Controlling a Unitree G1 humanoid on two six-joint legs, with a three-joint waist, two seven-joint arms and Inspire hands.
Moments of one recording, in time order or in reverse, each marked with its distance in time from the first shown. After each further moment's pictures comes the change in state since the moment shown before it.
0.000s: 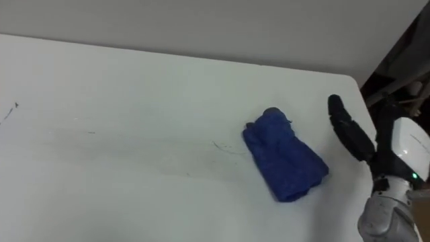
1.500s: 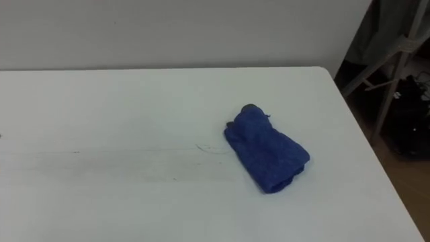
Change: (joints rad) left arm 0.028 -0.023 -0.022 0.084 0.043 0.111 0.004; right arm 0.119 0.110 0.046 0.964 0.556 0.202 0.104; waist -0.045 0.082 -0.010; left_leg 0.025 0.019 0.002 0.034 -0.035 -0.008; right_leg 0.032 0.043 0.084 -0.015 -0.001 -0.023
